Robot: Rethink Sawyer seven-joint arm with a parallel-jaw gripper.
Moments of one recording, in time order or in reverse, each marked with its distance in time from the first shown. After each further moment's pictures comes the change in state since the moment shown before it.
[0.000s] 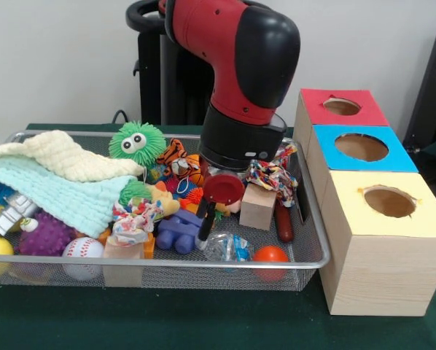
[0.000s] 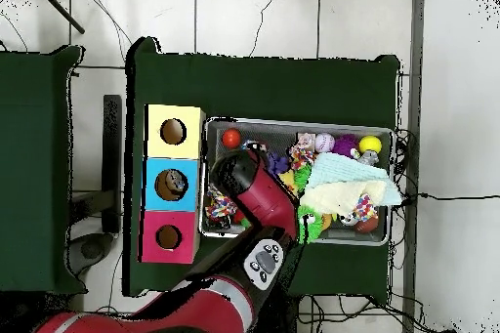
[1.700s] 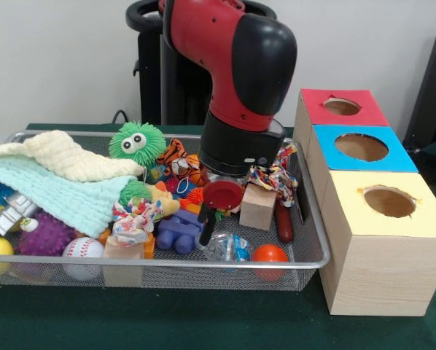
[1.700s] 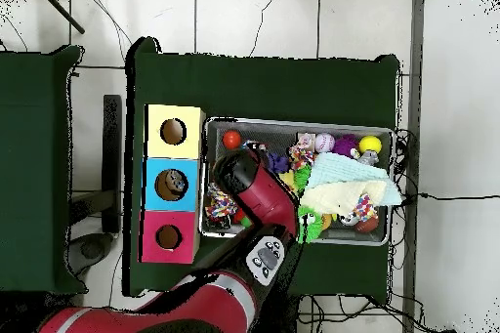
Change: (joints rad) arm -0.006 0.014 0.013 -0.011 0.000 0.000 0.000
